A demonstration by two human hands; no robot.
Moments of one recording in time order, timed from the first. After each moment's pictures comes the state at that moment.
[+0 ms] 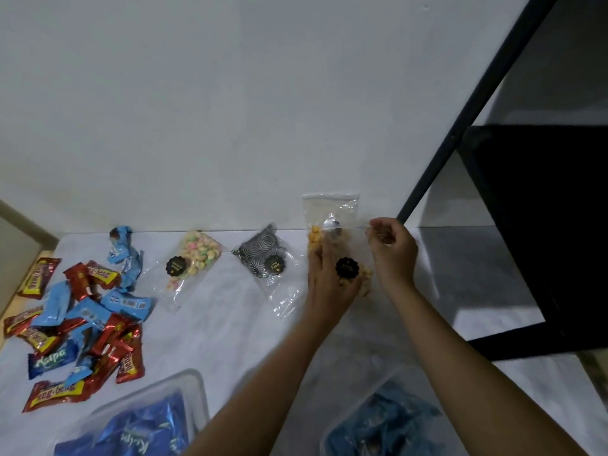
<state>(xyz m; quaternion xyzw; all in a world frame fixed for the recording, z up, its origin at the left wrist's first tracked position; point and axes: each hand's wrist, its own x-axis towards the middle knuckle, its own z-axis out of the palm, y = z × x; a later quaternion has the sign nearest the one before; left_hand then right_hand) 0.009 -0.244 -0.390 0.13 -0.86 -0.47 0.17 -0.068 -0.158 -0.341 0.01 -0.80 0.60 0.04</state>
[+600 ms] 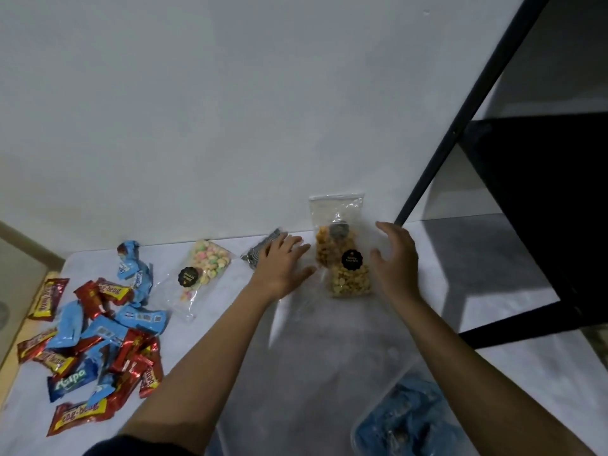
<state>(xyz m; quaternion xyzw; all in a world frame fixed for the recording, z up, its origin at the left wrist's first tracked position) 0.006 -0.368 -0.380 0.02 -0.98 -0.17 -0.05 -0.039 -0.163 -0.342 0.07 -0.89 0.44 0.05</state>
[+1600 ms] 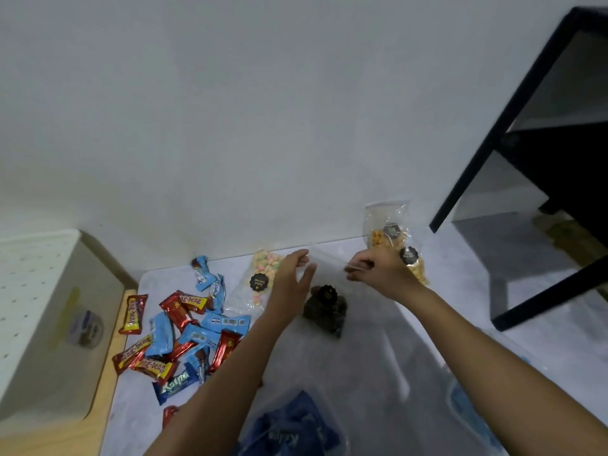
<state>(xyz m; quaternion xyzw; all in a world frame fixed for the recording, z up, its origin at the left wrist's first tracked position) 0.100 -0.460 -0.346 0.11 -0.86 -0.49 0.10 0.043 -0.282 -0.292 0.17 -0.87 0.43 -0.16</state>
